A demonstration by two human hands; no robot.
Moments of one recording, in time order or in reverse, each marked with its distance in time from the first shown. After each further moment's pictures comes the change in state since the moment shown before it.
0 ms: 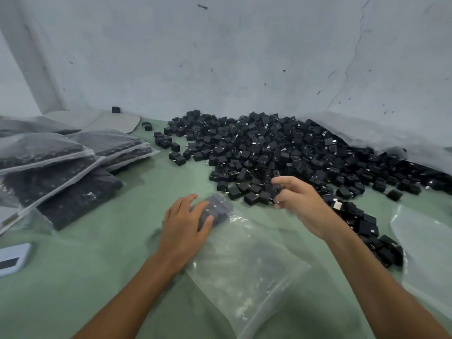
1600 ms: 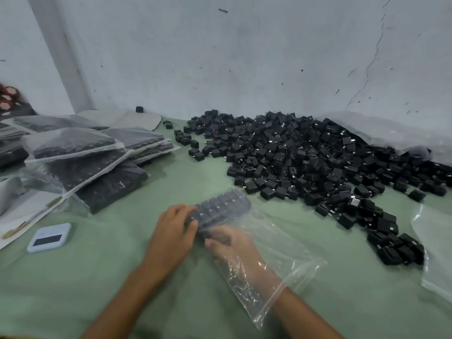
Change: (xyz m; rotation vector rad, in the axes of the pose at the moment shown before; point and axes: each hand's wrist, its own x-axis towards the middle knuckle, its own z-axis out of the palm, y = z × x) left_hand -0.051 -0.040 -0.040 -0.197 0.001 -0.125; right_hand -0.076 0.053 0.169 -0.118 -0.261 -0.169
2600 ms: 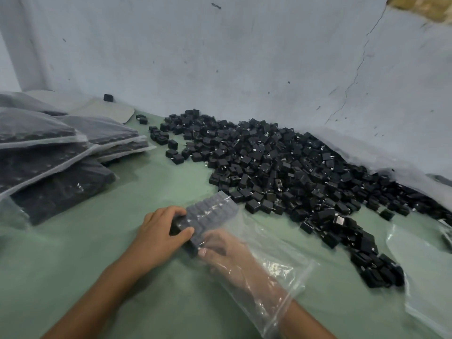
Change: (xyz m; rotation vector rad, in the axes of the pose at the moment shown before) left_hand 0.051 -0.023 0.030 -0.184 -0.173 -0.082; right_hand 0.031 0.027 -0.021 0.005 0.047 0.027
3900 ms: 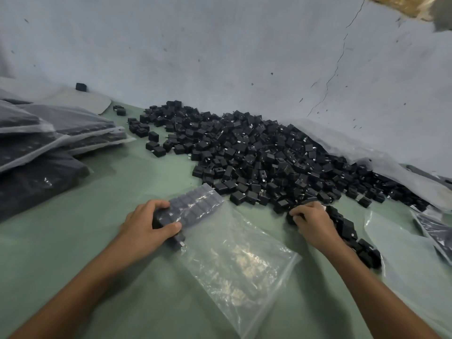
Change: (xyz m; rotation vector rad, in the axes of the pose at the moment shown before) left_hand 0.004 0.003 0.006 -0.163 -0.043 -0.128; right_hand -0.010 0.025 -0.212 -1.010 0.394 0.322
